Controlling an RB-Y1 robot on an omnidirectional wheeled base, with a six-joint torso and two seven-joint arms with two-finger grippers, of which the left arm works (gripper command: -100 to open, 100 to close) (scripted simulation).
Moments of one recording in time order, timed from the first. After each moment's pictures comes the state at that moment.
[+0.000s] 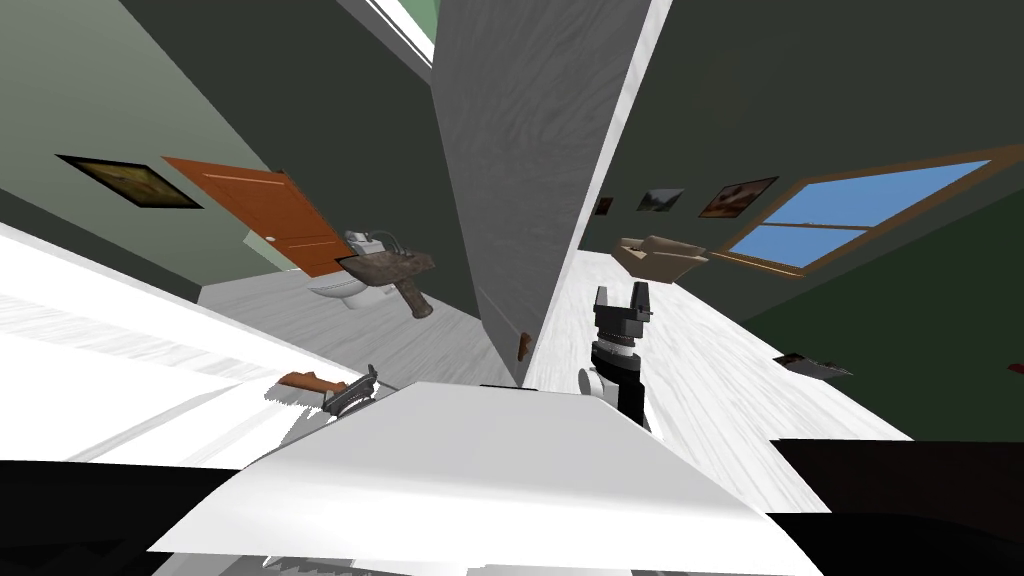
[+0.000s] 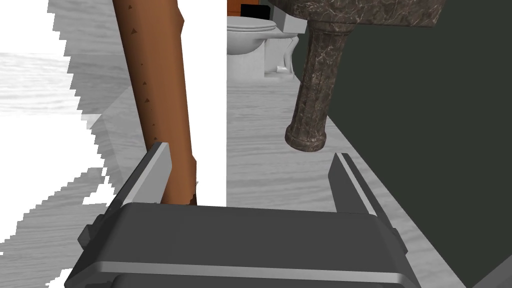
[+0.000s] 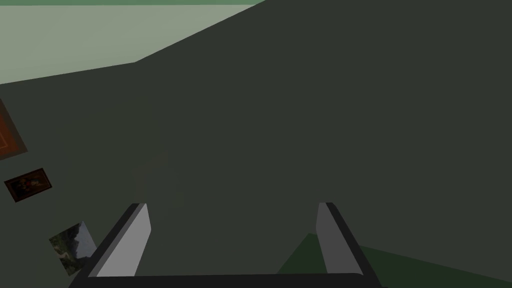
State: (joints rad) arm 0.17 0.39 0.25 -0.55 0.86 -0.95 1.52
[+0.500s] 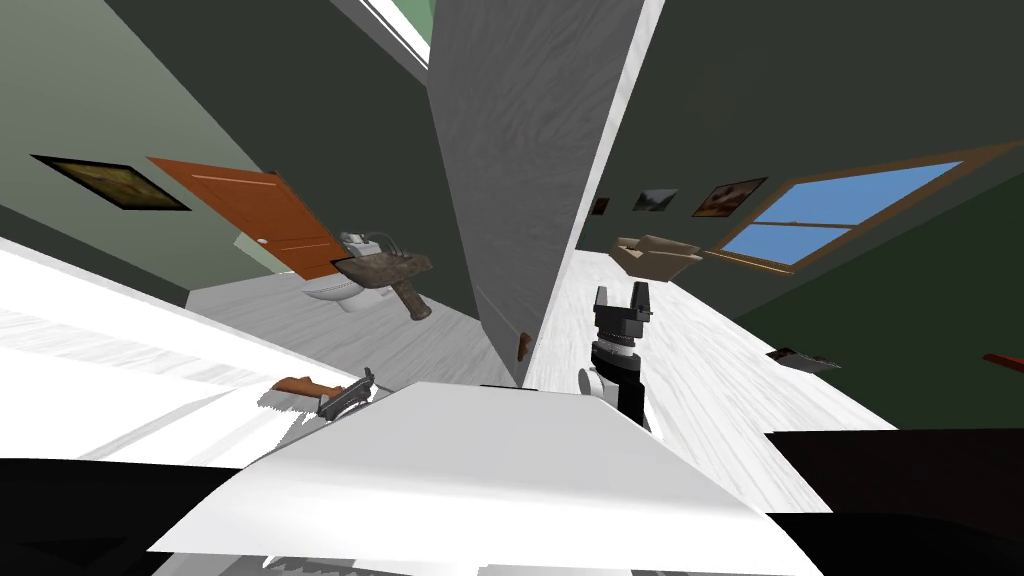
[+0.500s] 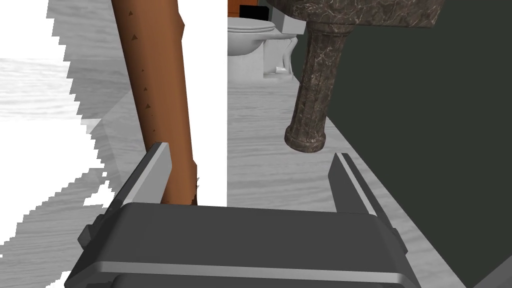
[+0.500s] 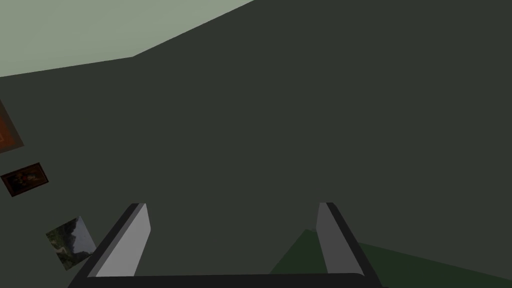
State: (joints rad) arm 0.18 0.39 0.26 -0.54 0.85 -0.96 1.53
